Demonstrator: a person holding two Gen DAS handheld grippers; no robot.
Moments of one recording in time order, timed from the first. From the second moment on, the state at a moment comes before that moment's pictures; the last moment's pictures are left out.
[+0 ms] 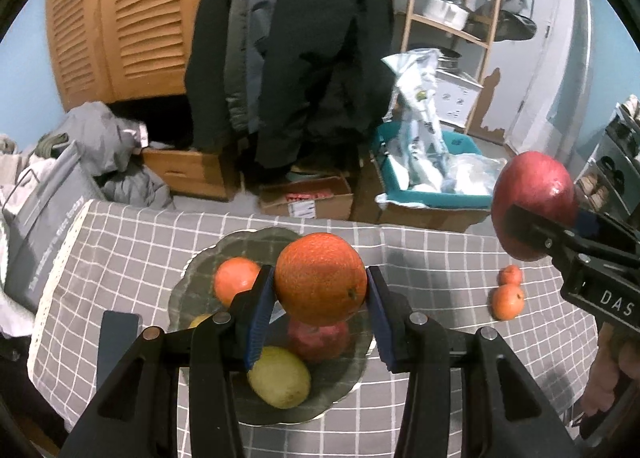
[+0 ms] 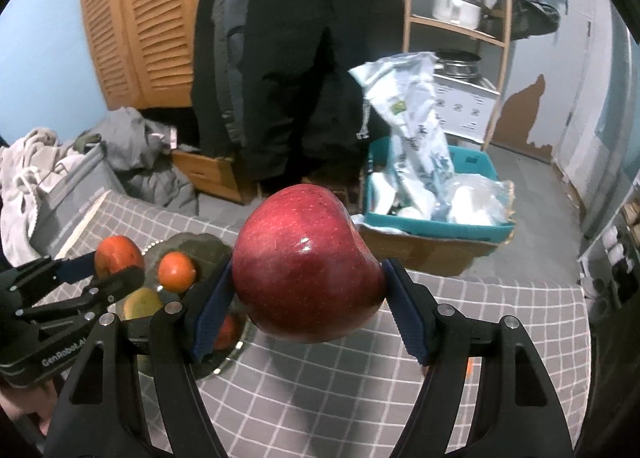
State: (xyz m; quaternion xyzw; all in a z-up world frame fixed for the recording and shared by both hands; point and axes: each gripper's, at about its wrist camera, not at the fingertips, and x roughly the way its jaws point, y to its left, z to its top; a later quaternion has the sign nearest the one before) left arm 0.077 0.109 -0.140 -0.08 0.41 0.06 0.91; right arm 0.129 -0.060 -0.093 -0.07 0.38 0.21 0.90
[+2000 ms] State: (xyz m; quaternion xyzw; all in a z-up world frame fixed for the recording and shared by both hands) left arm 0.086 0.223 -0.231 -0.17 0.49 0.16 0.84; right arm 0.166 0.071 -0.207 -0.09 0.50 0.29 0.81
